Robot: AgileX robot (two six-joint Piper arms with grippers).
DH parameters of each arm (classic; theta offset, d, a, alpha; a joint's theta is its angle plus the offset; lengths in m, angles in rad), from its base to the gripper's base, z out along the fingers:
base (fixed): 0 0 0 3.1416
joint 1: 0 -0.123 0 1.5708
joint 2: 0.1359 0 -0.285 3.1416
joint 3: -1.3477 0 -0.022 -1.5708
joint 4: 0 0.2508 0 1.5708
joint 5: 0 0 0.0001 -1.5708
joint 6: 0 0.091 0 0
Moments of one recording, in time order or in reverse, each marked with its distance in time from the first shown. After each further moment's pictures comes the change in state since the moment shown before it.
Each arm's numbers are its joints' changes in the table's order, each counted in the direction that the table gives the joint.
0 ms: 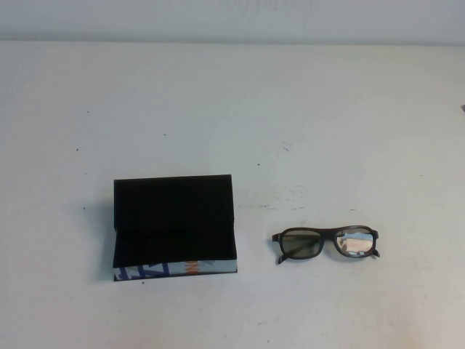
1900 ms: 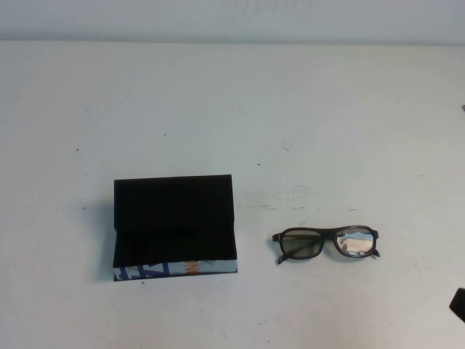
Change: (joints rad) right arm 0.000 0.346 0.338 0.567 -0.319 0.000; left arm 0.000 0.000 0.000 0.000 0.000 0.000
